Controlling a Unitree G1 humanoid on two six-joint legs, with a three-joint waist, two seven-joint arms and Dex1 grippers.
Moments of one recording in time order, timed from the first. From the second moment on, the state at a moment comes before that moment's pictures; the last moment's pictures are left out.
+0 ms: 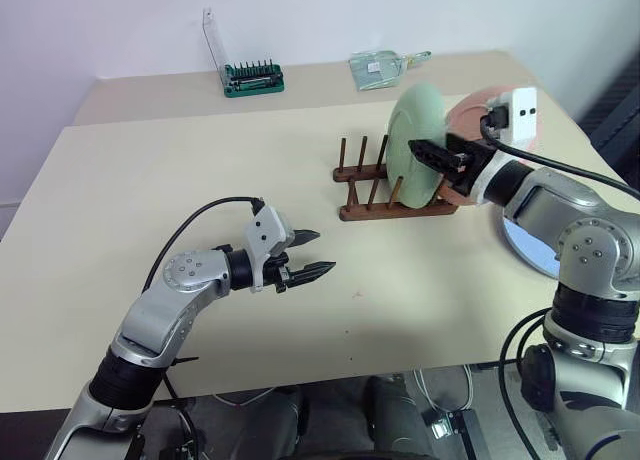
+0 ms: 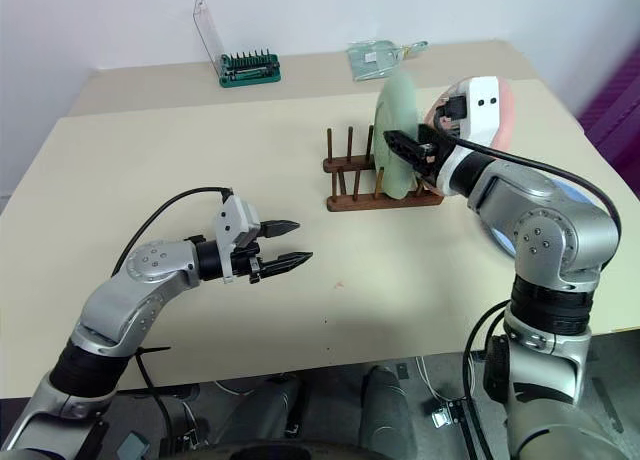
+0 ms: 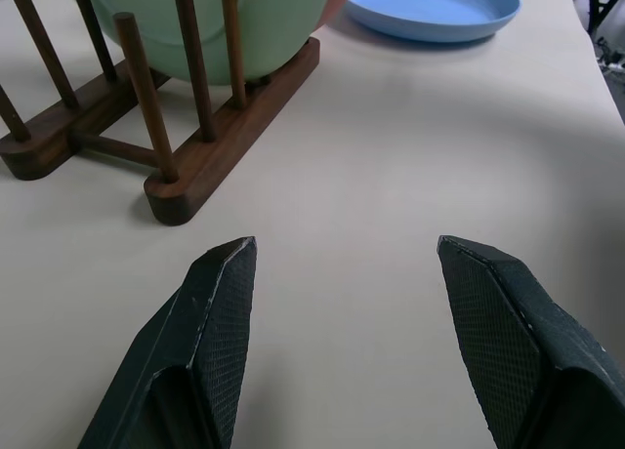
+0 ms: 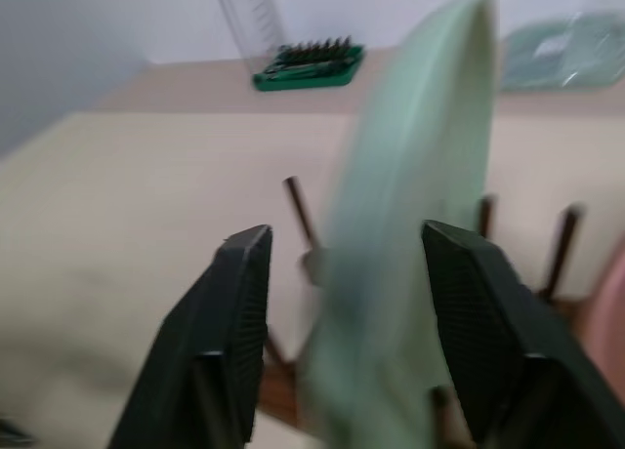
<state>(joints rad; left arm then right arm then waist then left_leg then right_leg) -0.30 0.53 -0.19 -0.37 -0.40 0.52 -0.78 -0.65 -0.58 -0.25 -0.30 0.65 1.01 0.34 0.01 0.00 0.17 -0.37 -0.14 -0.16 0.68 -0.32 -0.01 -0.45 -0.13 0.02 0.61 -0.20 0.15</state>
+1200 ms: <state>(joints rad) -0.36 0.50 -0.22 -0.31 -0.36 0.49 -0.84 0.04 -0.93 -0.27 -0.08 0.12 0.55 0.58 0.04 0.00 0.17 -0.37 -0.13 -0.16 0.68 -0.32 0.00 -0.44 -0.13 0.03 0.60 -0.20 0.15</state>
